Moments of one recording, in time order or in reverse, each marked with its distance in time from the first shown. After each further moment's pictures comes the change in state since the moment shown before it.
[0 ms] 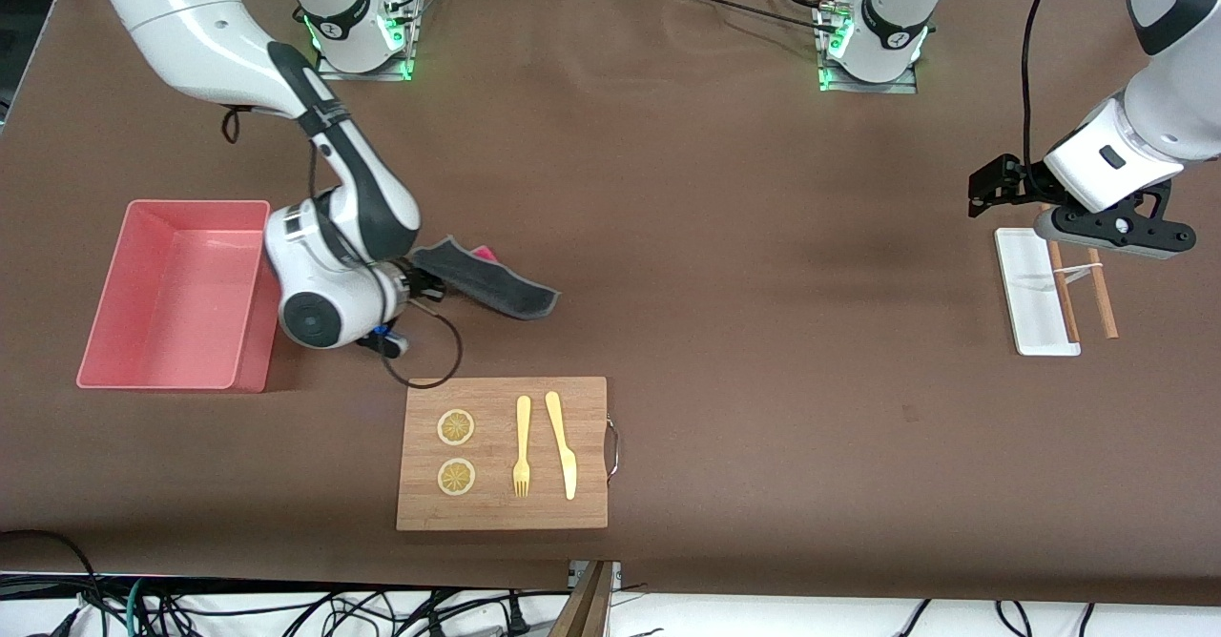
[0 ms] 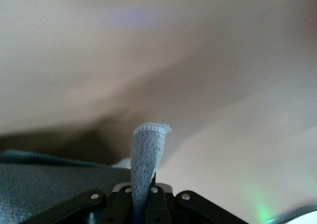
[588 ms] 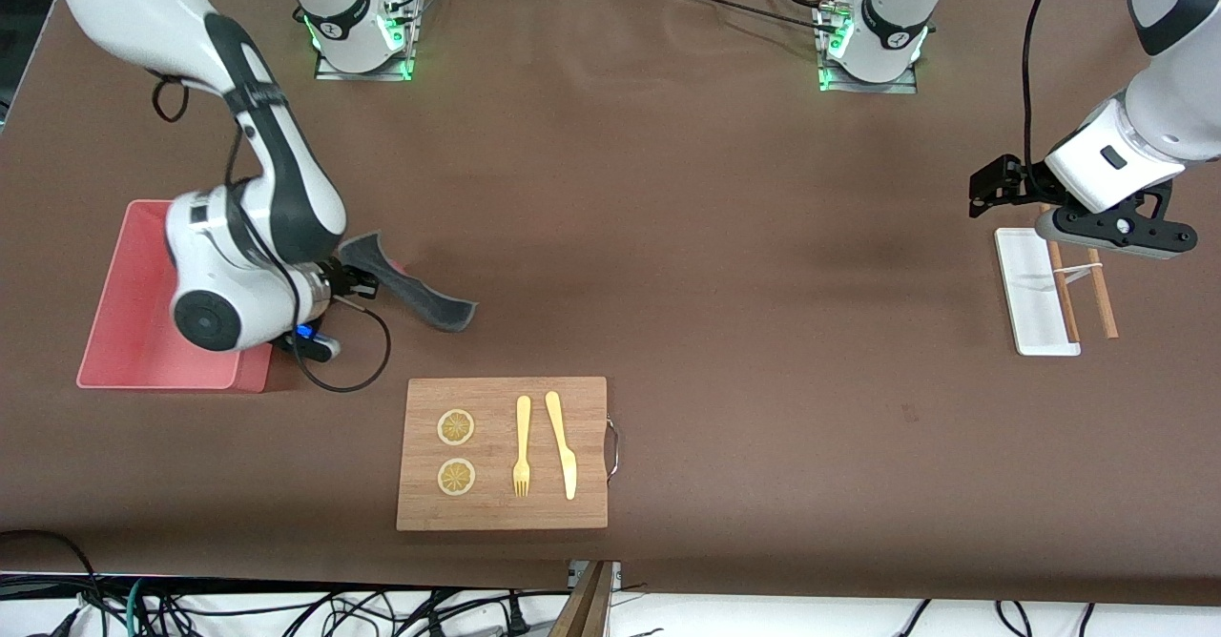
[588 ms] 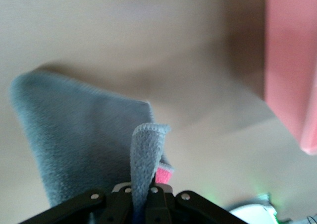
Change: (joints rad) left arm 0.001 0.001 0.000 0.001 0.000 0.000 0.000; right arm -0.010 -0.146 -0.083 0.093 0.000 -0.218 -0.169
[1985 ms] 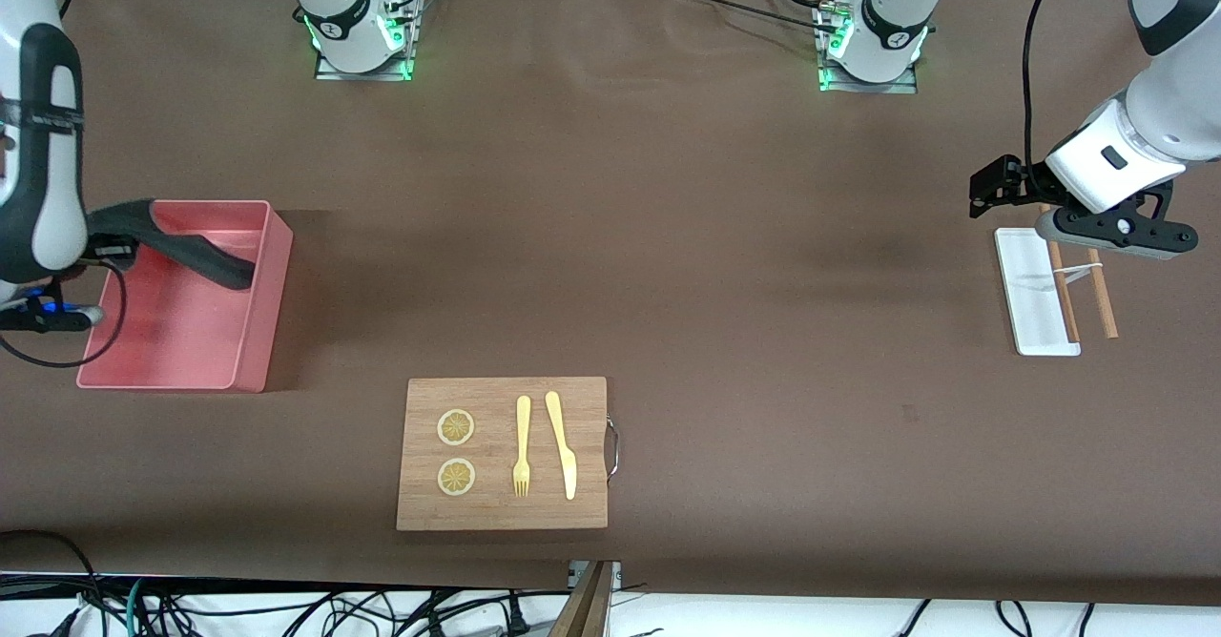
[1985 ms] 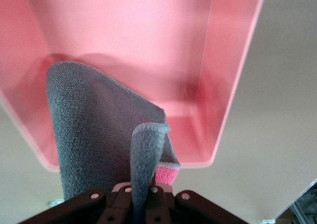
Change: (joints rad) left arm 0.000 0.001 0.000 0.001 0.000 0.000 0.000; right arm -0.066 0.068 -0.493 0.007 -0.081 0.029 -0.879
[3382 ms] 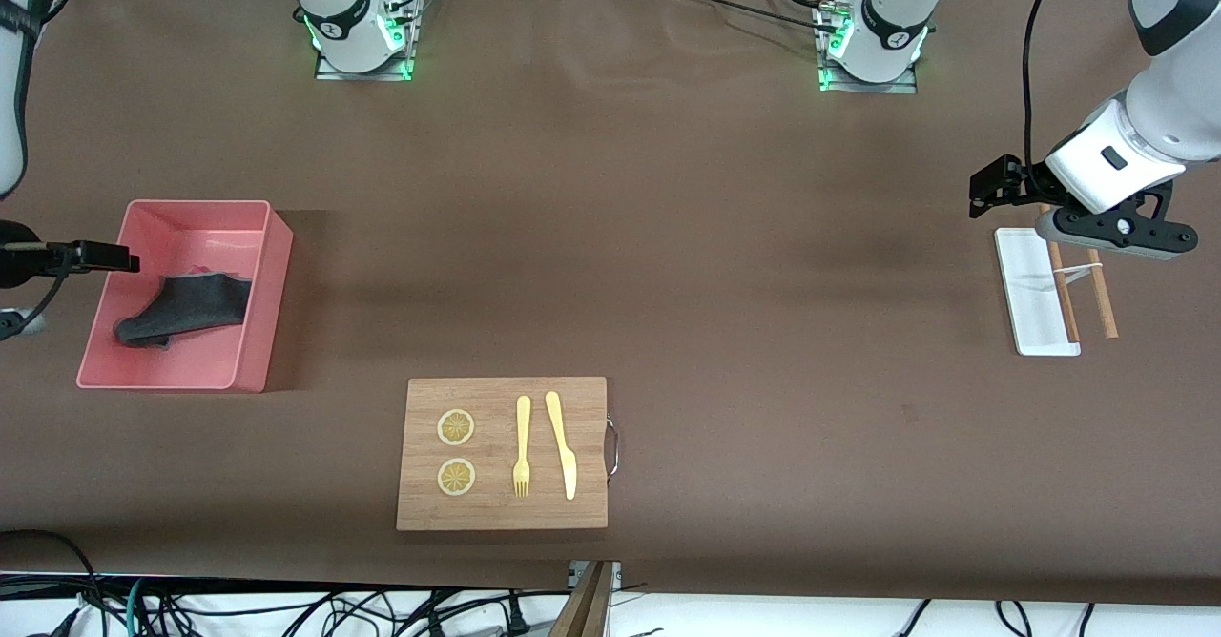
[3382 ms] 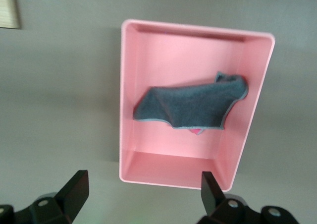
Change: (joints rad) left arm 0.000 0.000 0.000 0.000 0.000 0.000 0.000; right arm 0.016 -0.195 0.131 0.158 0.079 -0.042 0.016
